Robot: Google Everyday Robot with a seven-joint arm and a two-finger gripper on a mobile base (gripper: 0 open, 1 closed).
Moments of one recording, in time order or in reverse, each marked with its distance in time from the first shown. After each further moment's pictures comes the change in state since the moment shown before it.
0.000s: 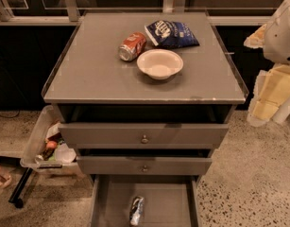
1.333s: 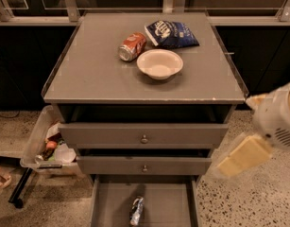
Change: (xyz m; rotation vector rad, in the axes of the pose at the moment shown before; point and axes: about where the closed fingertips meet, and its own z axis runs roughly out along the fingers) arm 0.006 0.082 0.070 0.011 -0.209 0.395
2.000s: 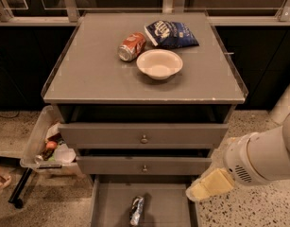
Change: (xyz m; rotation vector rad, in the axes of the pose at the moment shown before) arm 0.044 0.034 0.102 -0.049 0.001 0.204
